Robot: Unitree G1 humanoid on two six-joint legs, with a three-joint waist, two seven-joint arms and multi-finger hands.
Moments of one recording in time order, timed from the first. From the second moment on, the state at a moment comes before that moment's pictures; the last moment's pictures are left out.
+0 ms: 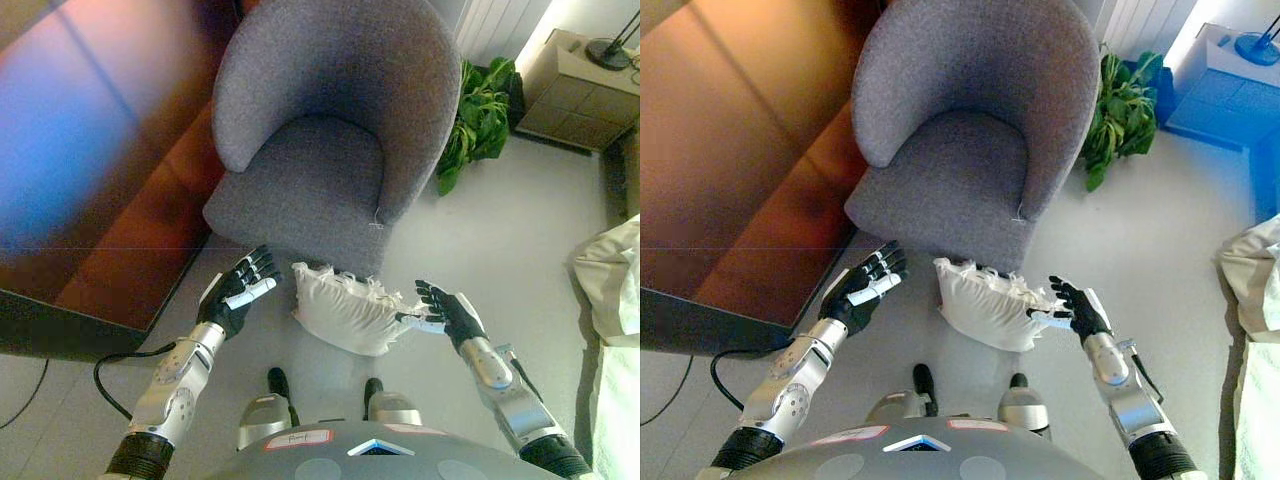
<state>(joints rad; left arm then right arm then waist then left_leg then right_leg) 0.23 0.44 -0.17 0.15 -0.68 -0.03 -0.19 0.23 -0.51 0.26 0.19 -0.01 0.14 -0.07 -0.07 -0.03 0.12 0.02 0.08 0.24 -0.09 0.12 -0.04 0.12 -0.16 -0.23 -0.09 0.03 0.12</state>
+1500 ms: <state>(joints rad) -0.23 0.59 -0.29 0.03 -0.68 -0.16 -0.12 -0.36 -0.63 0.35 0.27 -0.25 0.32 -0.28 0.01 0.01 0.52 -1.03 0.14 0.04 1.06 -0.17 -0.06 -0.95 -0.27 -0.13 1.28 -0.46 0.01</state>
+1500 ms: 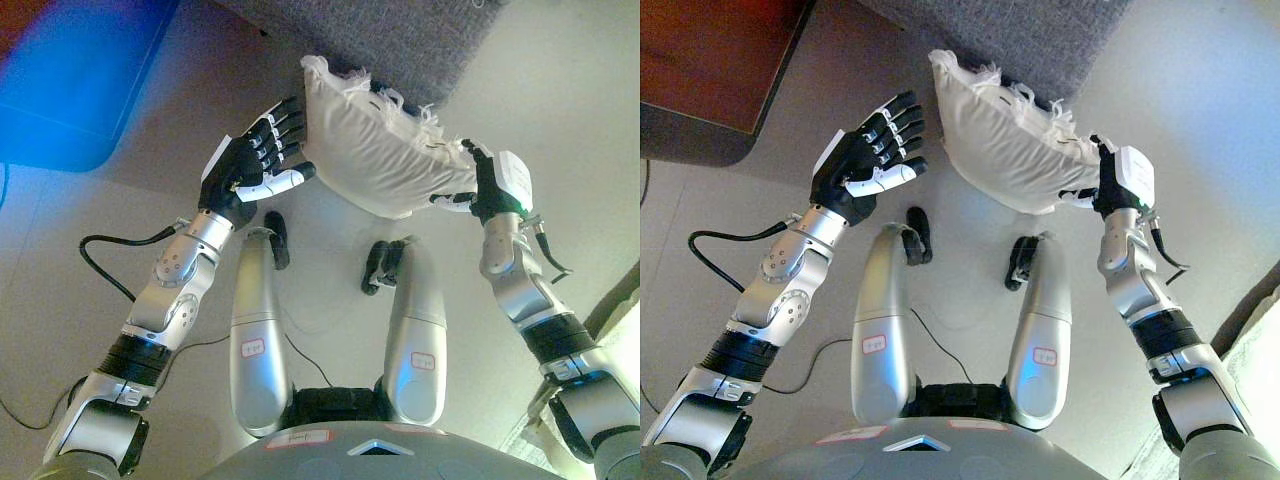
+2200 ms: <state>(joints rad) -0.29 0.63 -0.29 0.02 -0.68 -0.15 -0.14 -0.66 -0.69 0.43 0.51 -0.14 0.38 -0.22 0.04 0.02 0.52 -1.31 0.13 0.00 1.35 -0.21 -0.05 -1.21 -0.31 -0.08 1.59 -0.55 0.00</state>
